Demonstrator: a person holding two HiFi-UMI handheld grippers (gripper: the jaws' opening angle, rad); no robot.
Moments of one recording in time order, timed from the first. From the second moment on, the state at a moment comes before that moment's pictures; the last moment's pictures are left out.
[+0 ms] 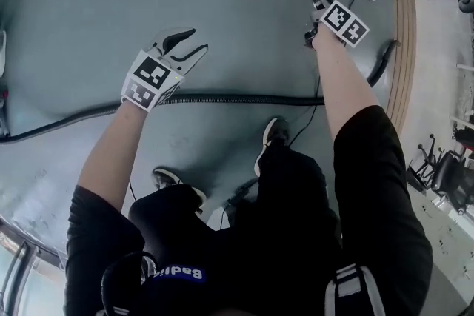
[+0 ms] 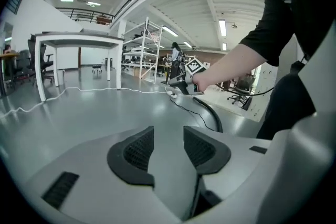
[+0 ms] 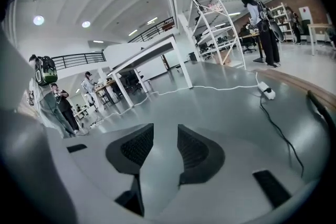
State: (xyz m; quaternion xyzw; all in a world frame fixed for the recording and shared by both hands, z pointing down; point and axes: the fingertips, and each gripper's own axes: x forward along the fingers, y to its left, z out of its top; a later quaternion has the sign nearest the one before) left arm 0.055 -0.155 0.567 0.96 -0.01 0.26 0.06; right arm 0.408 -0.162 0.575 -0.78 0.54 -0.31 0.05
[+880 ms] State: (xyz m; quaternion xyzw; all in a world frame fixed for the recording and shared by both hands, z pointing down) left arm -0.019 0.029 0.091 0.96 -0.07 0.20 0.19; right arm 0.258 0.133 0.127 -0.67 0.66 -0.35 -0.05
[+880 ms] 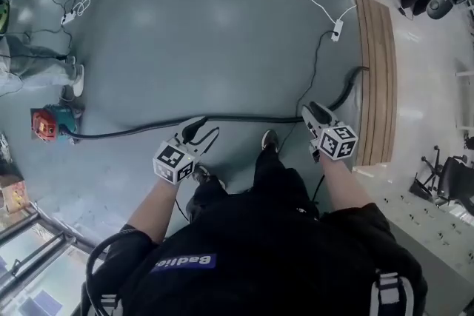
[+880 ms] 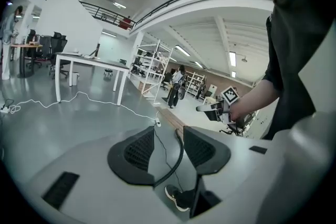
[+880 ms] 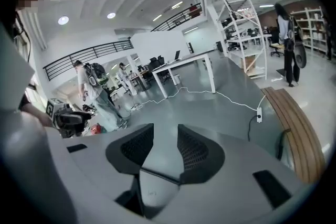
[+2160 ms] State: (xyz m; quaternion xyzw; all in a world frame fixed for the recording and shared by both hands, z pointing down) left arm 0.056 0.212 -0.146 0.99 0.03 0.02 0.11; right arm 0.087 0.250 -0.155 -0.49 0.86 -0.11 0.02
